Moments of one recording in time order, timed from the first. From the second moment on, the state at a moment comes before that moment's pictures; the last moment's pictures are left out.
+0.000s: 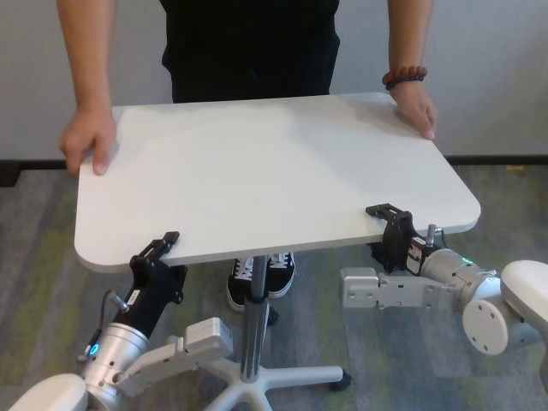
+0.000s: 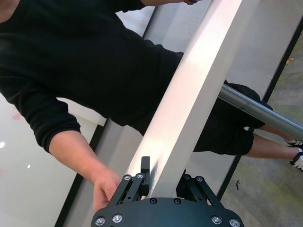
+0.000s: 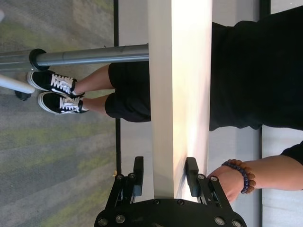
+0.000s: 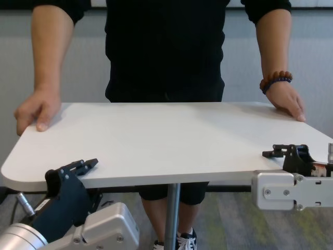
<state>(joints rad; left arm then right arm) -0.15 0.27 0.44 -1.16 0.89 -0.22 0.47 0.42 0.44 -0.63 -1.16 -0.86 -0.02 0.16</state>
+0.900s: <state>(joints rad) -0.15 0.27 0.44 -1.17 0.89 -0.22 0.47 0.43 0.43 -0.64 -1.14 -0.86 -0.02 0.16</state>
